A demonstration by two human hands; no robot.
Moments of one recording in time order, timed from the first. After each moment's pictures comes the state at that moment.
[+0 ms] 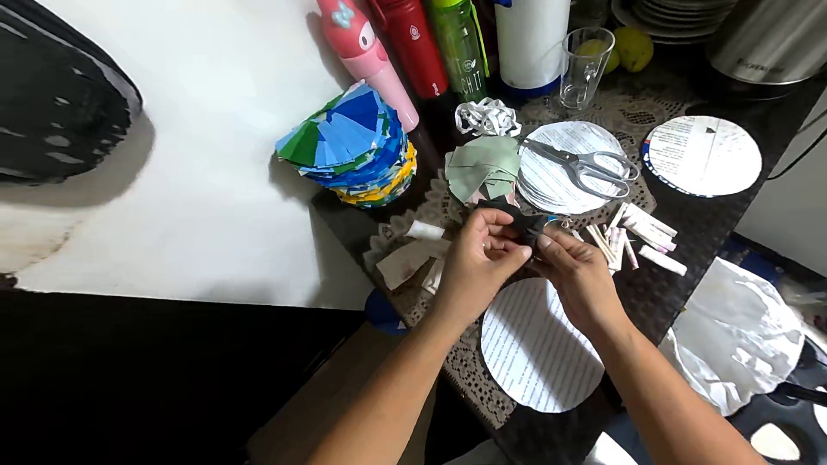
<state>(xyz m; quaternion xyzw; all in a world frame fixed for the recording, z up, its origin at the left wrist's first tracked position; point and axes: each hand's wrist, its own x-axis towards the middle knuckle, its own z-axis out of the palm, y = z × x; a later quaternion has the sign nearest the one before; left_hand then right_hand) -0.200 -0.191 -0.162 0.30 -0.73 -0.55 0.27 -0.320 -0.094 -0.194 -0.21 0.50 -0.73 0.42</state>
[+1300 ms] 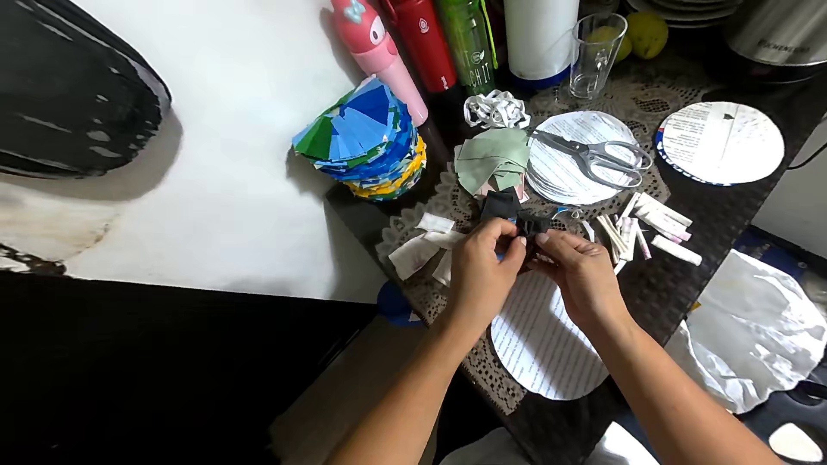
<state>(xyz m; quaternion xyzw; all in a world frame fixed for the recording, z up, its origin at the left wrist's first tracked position) -0.193 -0.180 -0.173 0.33 -0.82 -0.33 0.31 -0.305 -0.096 -0.188 -0.12 0.52 -0.73 0.42</state>
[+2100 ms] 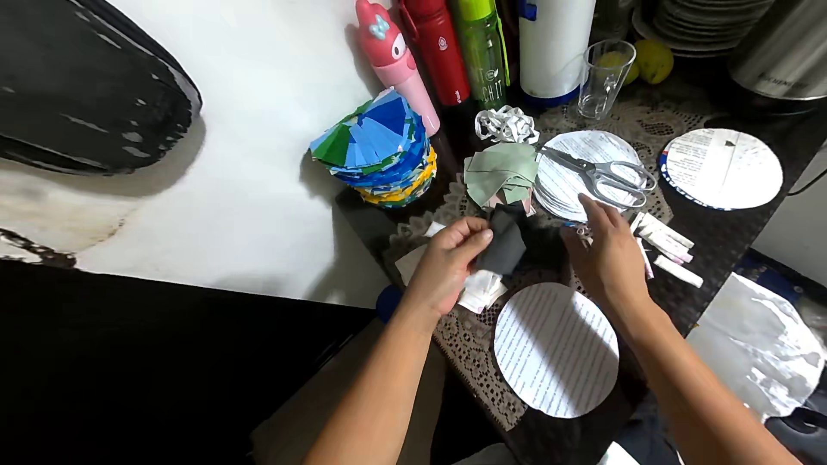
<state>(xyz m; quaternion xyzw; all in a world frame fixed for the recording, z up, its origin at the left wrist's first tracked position) -0.169 -0.221 -0.148 0.36 -0.60 -0.66 0.26 -0.353 -0.101 -0.185 -0.45 0.77 -0.43 0.11</state>
